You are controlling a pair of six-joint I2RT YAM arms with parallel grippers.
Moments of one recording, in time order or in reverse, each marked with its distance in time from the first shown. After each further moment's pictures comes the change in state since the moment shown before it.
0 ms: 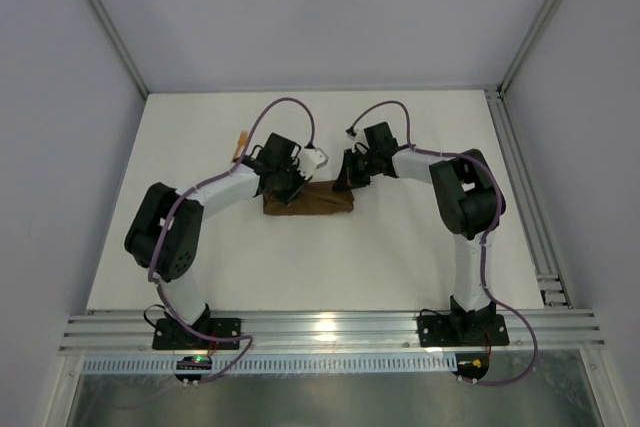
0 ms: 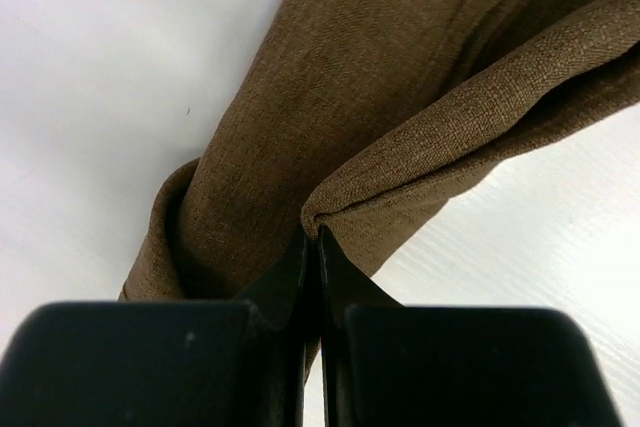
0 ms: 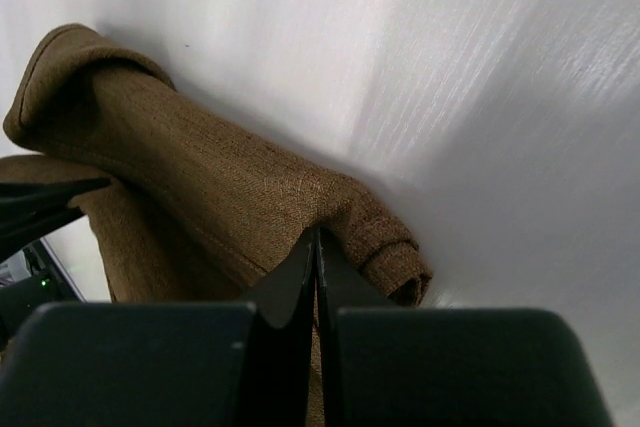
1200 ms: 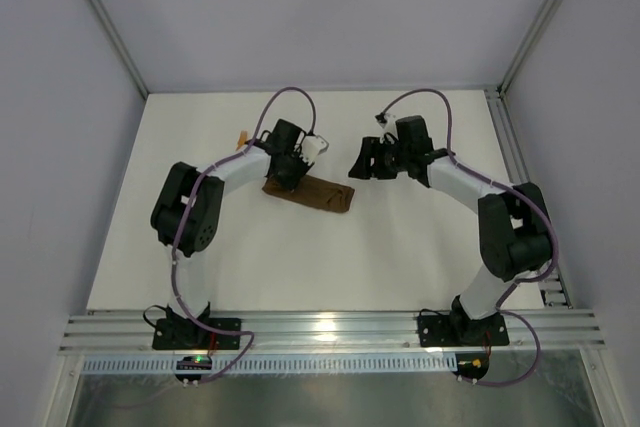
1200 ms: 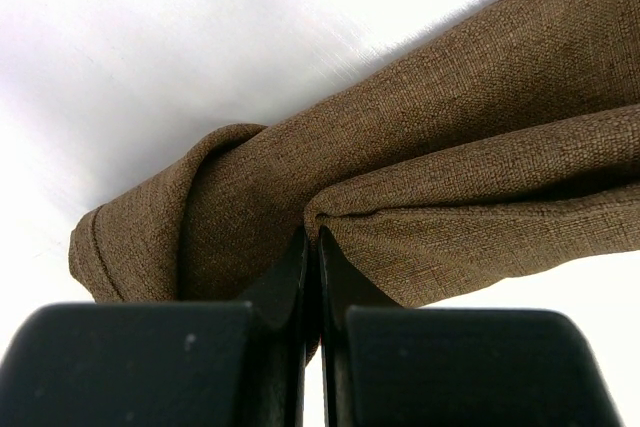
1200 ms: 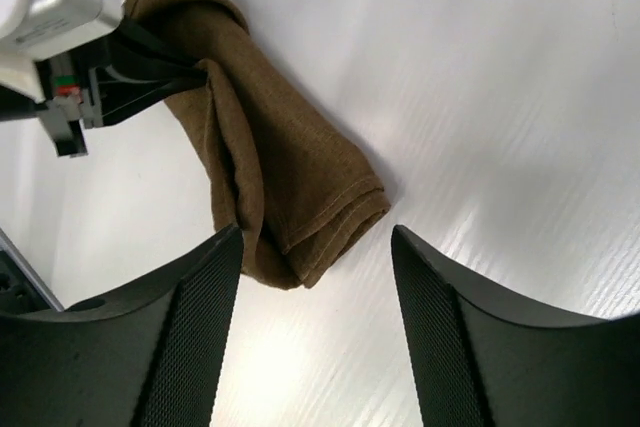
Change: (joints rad) left arm 0.049 0.237 0.233 -0.076 -0.060 -0.026; right arm -0.070 -0.363 -0.171 -0.036 0.120 -0.069
